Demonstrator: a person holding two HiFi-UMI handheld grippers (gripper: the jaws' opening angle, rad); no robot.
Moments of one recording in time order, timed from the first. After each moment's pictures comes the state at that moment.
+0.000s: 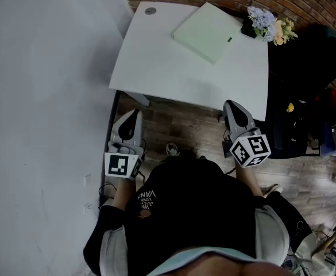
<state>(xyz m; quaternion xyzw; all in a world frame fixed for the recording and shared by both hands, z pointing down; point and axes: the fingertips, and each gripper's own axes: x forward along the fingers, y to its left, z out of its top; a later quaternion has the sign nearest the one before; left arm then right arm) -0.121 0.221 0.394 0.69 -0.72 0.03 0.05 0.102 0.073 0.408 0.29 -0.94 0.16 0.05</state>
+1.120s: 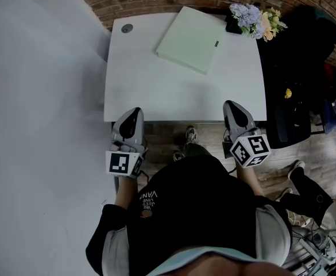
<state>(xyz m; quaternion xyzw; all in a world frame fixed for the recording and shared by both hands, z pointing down) -0.158 0.103 0.406 0.77 -0.64 0.04 0.05 0.090 0.012 0.420 0.39 -0.90 0.18 0.04</state>
